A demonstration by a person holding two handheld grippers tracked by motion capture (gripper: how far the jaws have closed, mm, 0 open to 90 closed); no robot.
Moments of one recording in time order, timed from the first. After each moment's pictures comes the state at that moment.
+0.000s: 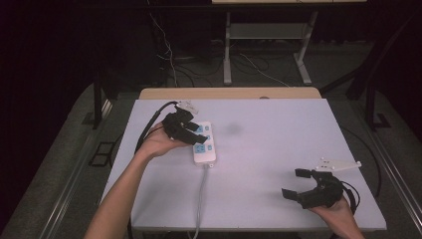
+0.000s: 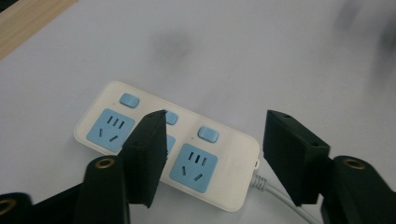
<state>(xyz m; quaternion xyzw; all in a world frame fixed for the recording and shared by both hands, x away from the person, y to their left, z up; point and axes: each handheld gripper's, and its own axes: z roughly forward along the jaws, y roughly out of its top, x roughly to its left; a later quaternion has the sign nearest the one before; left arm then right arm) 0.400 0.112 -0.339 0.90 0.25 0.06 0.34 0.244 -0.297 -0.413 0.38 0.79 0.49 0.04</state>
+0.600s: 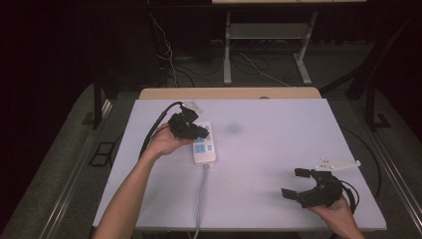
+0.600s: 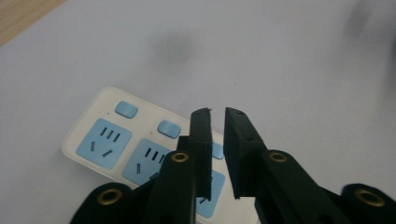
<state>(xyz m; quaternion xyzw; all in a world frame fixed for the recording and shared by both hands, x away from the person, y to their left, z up) 0.414 0.102 -0.356 0.90 0.25 0.05 0.34 0.246 -0.297 -0.413 0.38 0.79 0.49 0.04</state>
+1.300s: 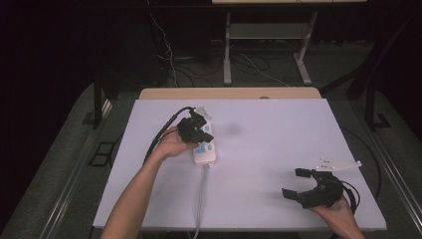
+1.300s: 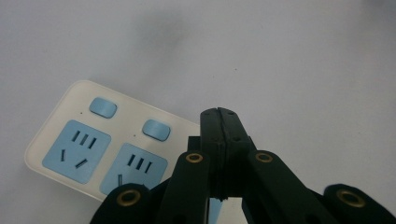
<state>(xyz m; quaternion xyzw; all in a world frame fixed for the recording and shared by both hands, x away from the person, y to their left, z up) 0.419 0.082 -0.380 0.92 0.24 0.04 0.31 0.245 -0.298 -0.413 0.38 0.79 0.49 0.04</state>
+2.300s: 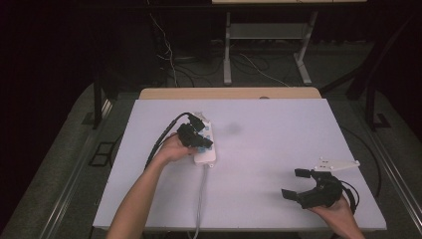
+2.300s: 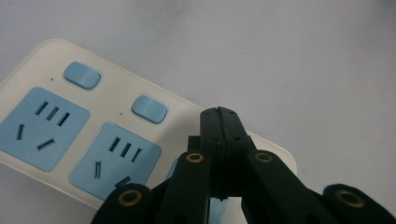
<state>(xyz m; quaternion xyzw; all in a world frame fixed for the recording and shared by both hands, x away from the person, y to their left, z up) 0.425 0.086 -0.407 0.91 0.28 0.00 0.31 0.246 -0.297 -0.414 0.38 0.79 0.48 0.04</state>
